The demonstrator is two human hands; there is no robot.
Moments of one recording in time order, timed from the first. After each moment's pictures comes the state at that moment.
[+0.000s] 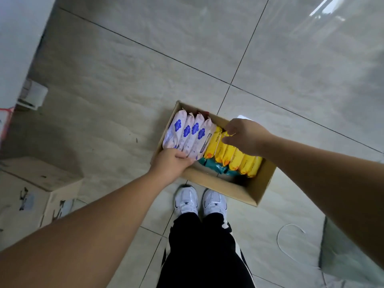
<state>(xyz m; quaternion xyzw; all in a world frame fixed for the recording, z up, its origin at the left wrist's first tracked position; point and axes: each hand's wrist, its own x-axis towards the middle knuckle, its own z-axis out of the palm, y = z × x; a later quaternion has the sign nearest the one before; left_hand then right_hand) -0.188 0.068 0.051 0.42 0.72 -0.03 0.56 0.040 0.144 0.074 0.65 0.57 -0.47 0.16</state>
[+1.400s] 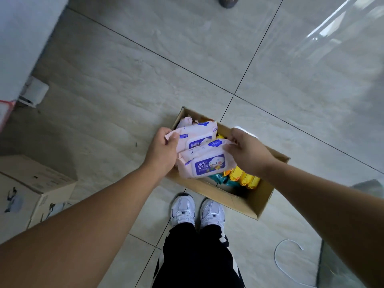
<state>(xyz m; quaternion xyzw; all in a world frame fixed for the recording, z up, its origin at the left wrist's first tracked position) -0.204 0.097 0.046 0.32 0.75 0.22 0.54 0.025 0.118 0.080 0.66 0.58 -0.49 0.02</state>
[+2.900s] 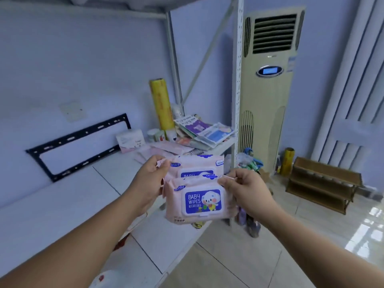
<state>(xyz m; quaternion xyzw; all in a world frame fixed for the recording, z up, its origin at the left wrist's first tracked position) -0.316 0.092 0.852 0.43 0.60 0.55 0.38 -0.073 0.142 0.826 0.47 0.66 -0.44 -0.38</state>
